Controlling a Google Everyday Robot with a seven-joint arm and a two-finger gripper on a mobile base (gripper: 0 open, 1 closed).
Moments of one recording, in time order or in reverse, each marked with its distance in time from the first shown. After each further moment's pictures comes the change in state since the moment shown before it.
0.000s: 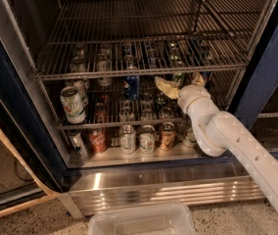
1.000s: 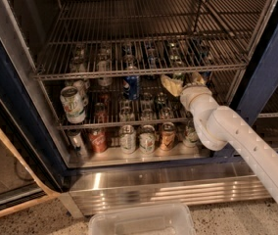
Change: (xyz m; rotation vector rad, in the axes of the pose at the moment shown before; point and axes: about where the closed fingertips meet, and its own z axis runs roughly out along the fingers) arm 0.020 -0.026 0.019 0.045 0.058 -0.001
